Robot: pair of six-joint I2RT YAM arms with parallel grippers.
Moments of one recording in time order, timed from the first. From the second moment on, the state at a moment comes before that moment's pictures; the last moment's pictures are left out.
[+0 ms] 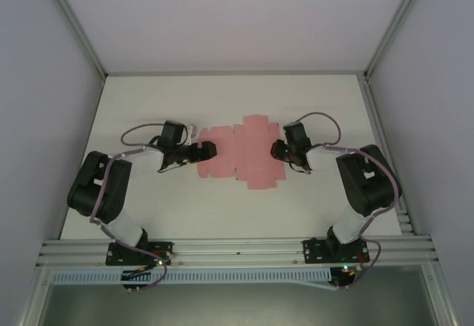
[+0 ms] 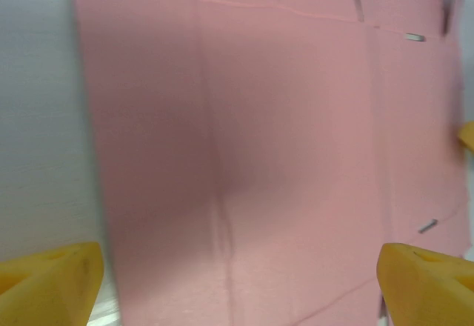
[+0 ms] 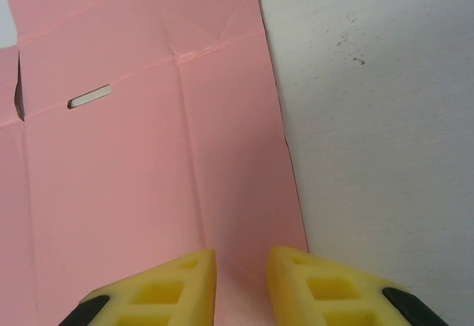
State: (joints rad) left arm -0.39 1.64 0.75 0.02 0.44 -0.52; right arm 0.41 1.69 0.74 0.04 -0.09 0.63
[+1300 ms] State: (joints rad) left arm -0.43 1.44 0.59 -0.11 0.44 -0.76; right arm 0.41 1.69 0.68 0.15 -0.11 0.64
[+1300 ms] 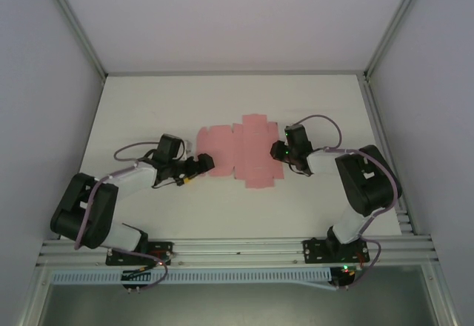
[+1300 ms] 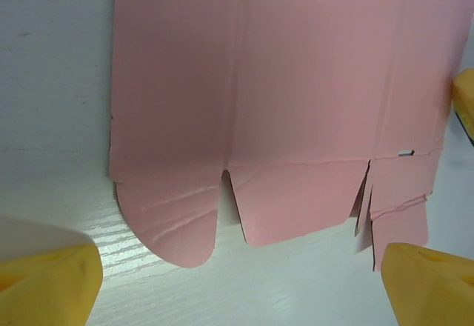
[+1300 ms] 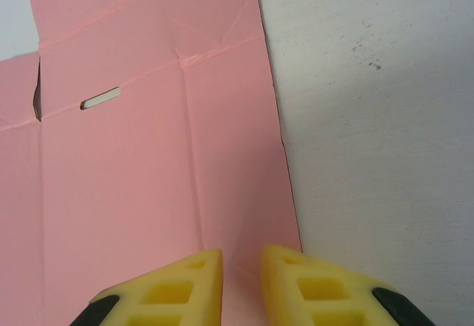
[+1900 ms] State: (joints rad) left arm -0.44 1.52 0.53 0.49 0.55 -0.79; right arm 0.41 1.70 0.68 0.16 -0.11 0.64
